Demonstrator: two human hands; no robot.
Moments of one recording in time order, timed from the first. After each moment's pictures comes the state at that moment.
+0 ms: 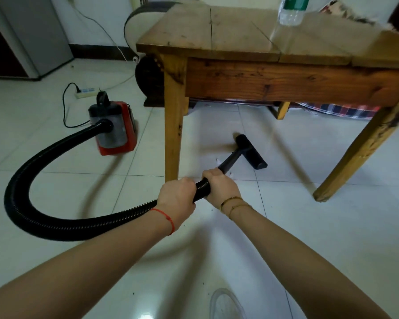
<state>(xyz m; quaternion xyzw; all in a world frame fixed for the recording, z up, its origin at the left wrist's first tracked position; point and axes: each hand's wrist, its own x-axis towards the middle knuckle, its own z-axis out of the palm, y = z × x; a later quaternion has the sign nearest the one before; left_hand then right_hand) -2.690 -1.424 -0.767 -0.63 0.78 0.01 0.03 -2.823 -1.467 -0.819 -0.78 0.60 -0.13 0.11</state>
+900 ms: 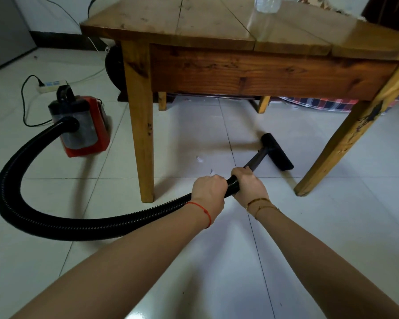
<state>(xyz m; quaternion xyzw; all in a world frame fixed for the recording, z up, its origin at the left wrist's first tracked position) -2.809 -1.462 -0.782 -0.55 0.84 0.02 0.04 -2.942 -1.479 -0.832 -0.71 0.70 -0.12 0.06</state>
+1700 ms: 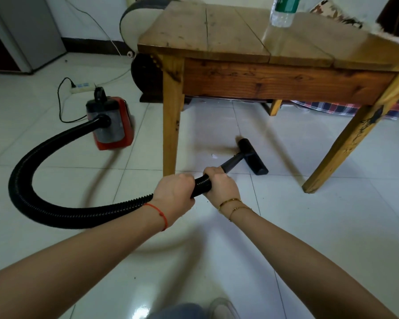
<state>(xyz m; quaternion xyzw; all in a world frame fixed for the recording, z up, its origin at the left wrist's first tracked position) -2.684 -1.396 -0.747 -0.59 0.81 -0.02 0.00 -2.822 -1.421 -0.793 -0.75 0.63 -0.18 0.12</state>
